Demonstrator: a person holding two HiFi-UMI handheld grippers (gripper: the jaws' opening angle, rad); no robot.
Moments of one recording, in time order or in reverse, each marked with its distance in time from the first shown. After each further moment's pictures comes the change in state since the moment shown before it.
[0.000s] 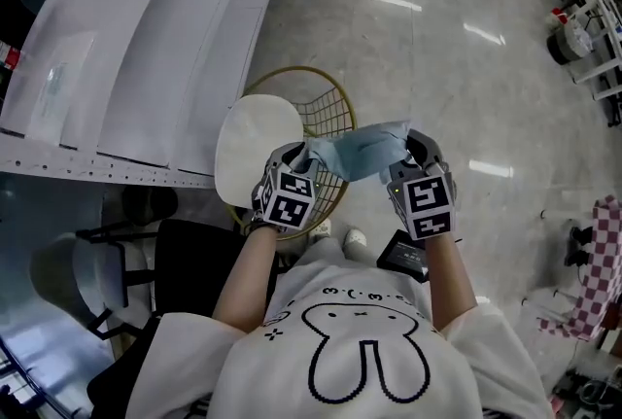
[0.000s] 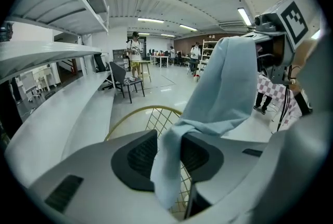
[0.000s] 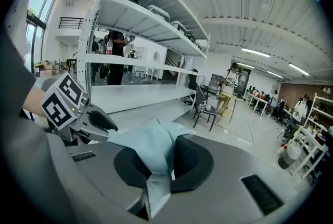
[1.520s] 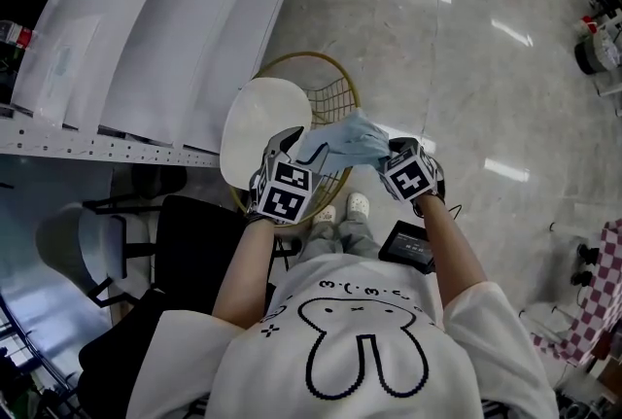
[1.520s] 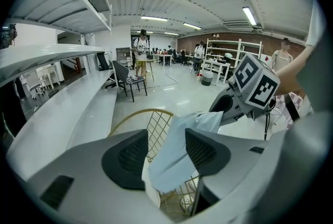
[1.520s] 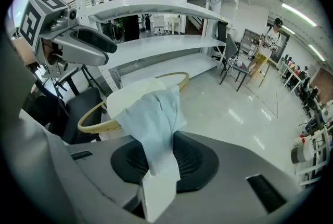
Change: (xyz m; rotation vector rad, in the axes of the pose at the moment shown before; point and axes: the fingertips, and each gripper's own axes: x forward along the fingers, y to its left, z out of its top) left arm 0.000 -0.008 0.018 -0.031 0.023 0.029; right arm 0.070 0.017 -0.168 -0.041 0.515 0.315
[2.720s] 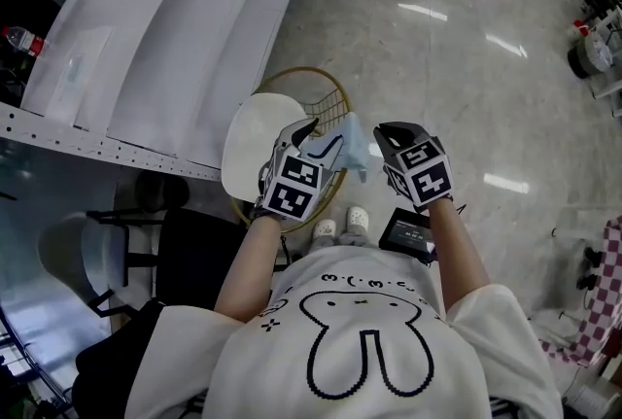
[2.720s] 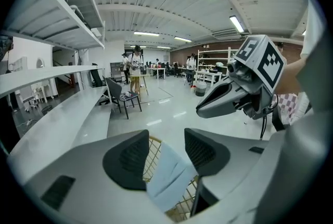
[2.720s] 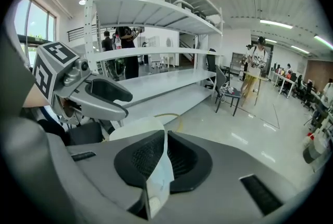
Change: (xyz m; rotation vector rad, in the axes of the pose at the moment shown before) left arm -0.019 -0.032 0.067 0.077 -0.156 -0.040; right arm -0.101 -0.007 0.088 0.056 -0.369 -0.024
